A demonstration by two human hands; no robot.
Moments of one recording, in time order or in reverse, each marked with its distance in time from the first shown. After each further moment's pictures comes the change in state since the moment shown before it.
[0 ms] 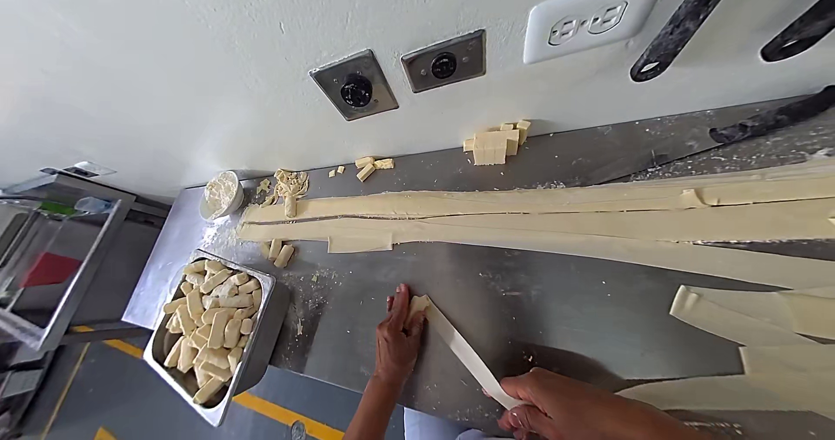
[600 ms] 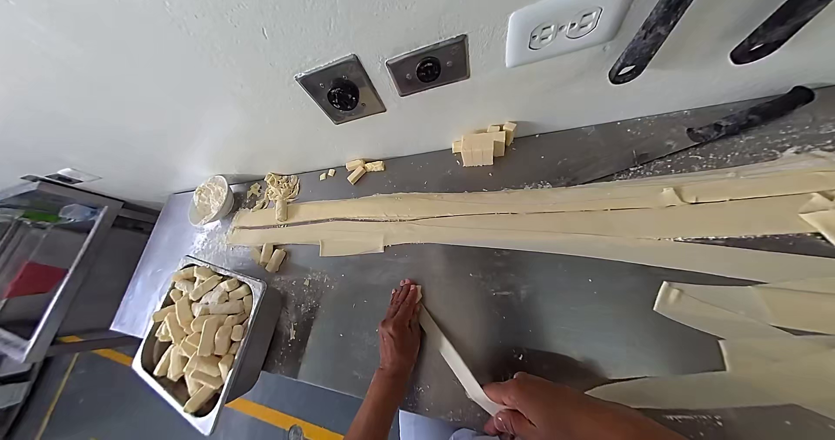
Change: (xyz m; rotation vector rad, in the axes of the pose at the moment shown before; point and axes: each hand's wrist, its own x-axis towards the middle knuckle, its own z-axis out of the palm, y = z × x) left_hand 0.011 0.012 0.021 0.022 0.034 0.087; right_hand 0.004 -0.005 0.005 -0.084 0.014 -0.071
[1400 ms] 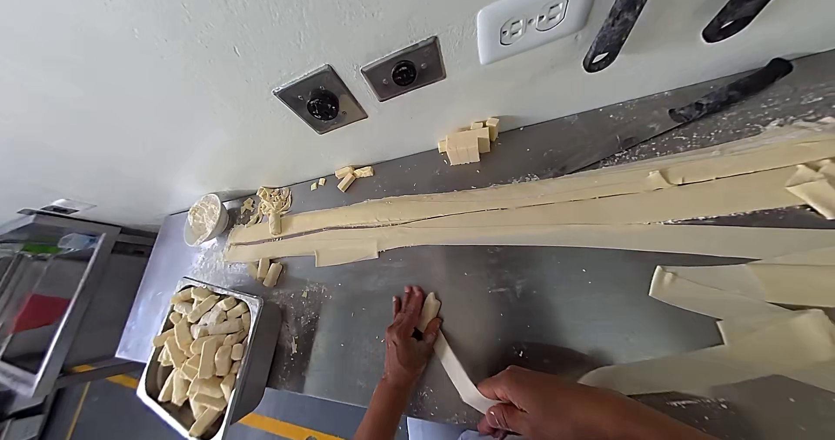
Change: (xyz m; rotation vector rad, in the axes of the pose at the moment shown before) left_hand -0.002 -0.001 0.001 -0.065 -0.087 0.009; right_hand 0.005 0.002 -0.002 0.125 0.024 -0.046
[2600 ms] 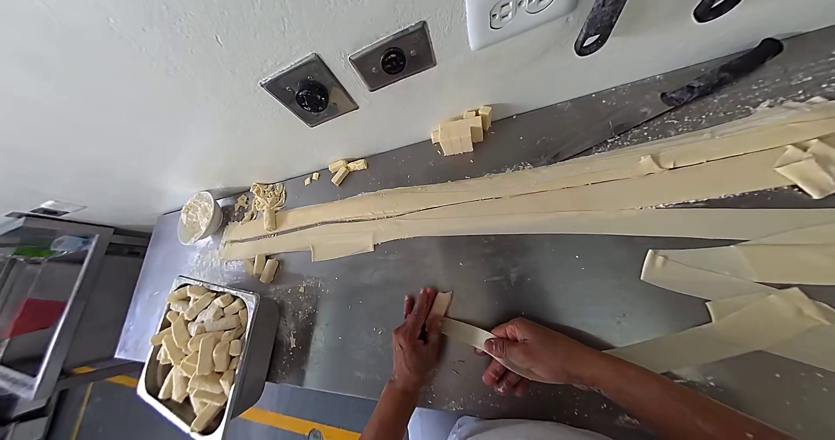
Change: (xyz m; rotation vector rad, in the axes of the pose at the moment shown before) left_hand -0.017 0.020 0.008 -0.077 -0.045 0.035; right_hand 0.001 0.030 -0.007 0.684 0.269 0.217
